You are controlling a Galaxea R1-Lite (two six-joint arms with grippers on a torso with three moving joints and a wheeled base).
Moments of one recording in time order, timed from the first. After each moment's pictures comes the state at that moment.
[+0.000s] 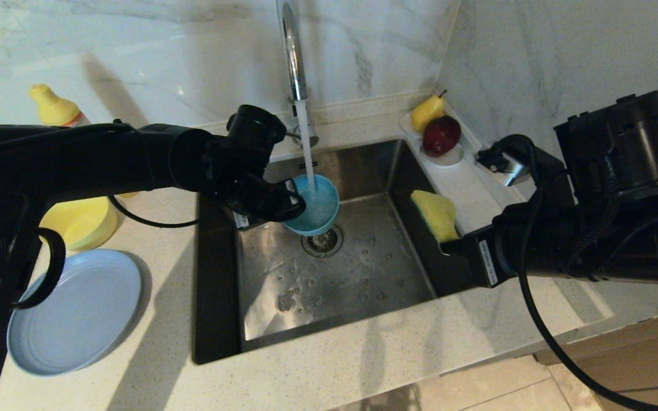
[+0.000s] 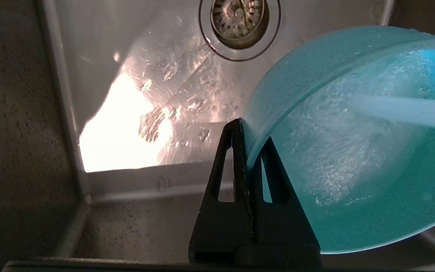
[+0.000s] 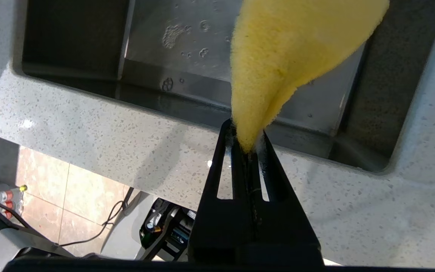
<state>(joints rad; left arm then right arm) -0.45 2.11 -1.88 0.47 0.17 -0.62 0.66 1.54 -1.21 0.18 -0.06 0.11</state>
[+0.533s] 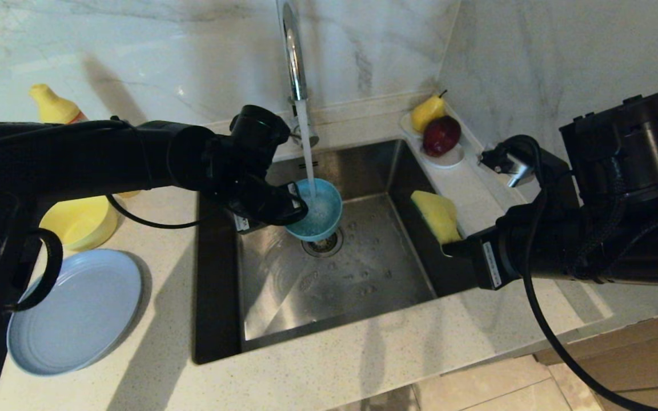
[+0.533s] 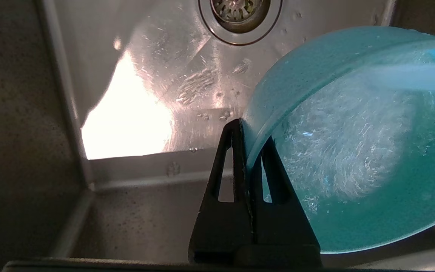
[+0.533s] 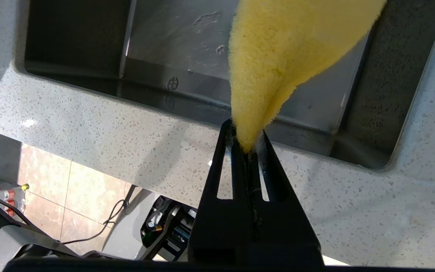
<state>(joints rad) -0.47 2.10 -1.88 0.52 0.17 -0.61 0.66 1.53 -1.20 0.18 -0.05 0.11</state>
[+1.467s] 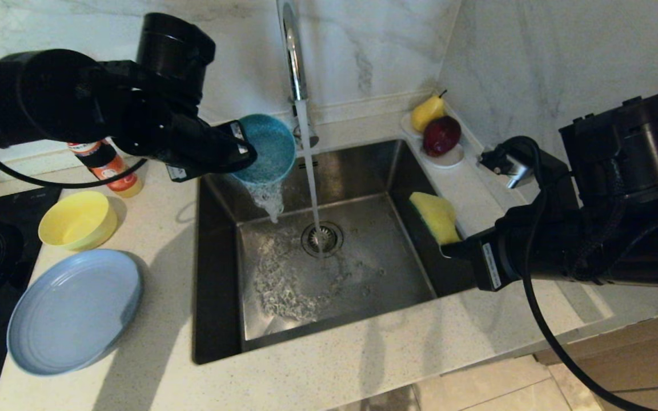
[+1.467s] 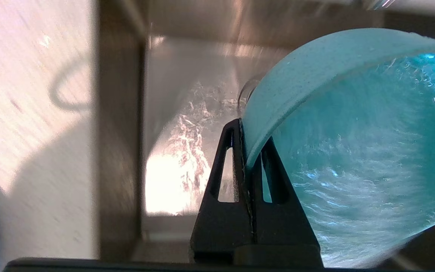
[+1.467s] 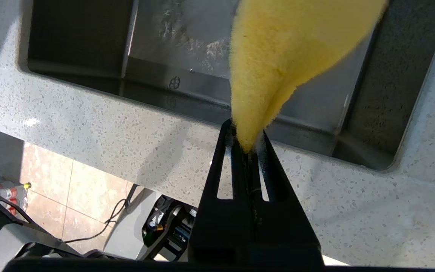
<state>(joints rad) -0.40 1.88 -1.84 0.43 0.36 -0.49 0.66 1.53 -1.20 0.17 -0.05 0.11</state>
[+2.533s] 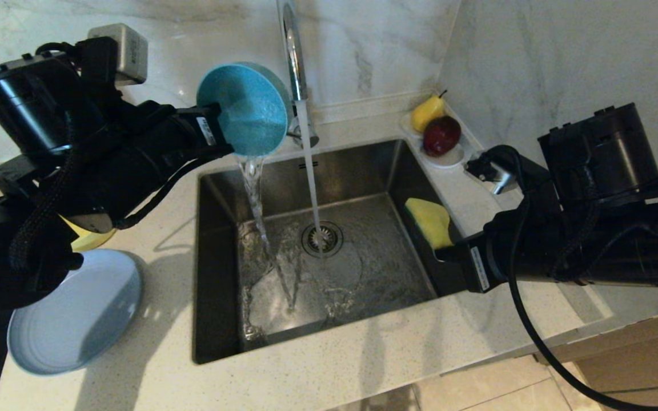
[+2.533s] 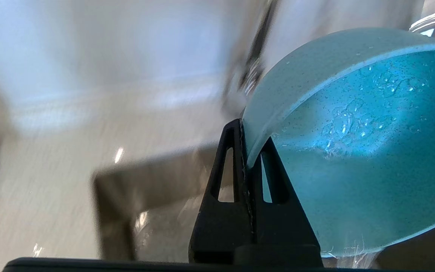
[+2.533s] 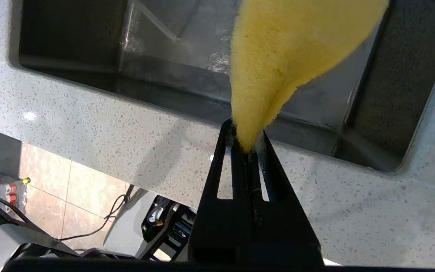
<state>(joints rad) -0.38 1.63 -1.02 -0.88 0.18 0.01 0.66 1.57 -1.21 0.17 -0.04 0.11</state>
